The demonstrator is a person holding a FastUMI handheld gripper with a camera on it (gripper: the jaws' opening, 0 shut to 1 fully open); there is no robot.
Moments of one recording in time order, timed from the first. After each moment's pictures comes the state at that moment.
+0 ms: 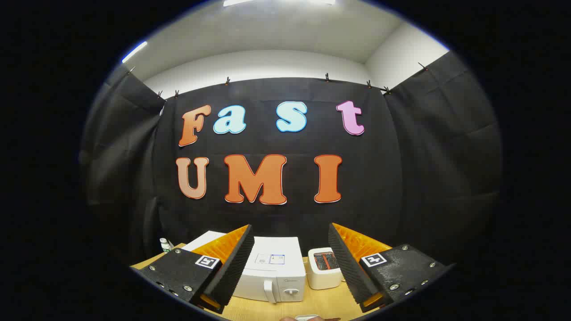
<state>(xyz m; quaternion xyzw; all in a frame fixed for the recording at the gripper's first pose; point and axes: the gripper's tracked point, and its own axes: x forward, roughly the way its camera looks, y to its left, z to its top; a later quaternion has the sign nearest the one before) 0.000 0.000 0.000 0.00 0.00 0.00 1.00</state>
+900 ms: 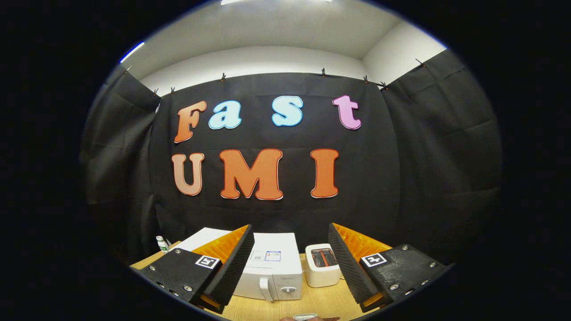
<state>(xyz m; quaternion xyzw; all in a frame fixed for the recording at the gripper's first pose) 0.004 -0.010 -0.018 0.00 0.02 -0.01 1.00</state>
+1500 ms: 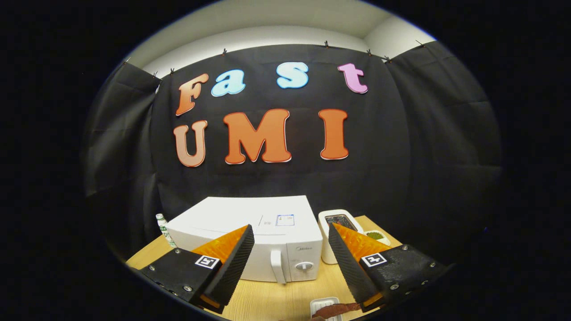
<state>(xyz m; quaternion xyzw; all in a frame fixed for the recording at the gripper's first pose) 0.011 0.030 -0.143 0.01 0.12 0.01 0.99</state>
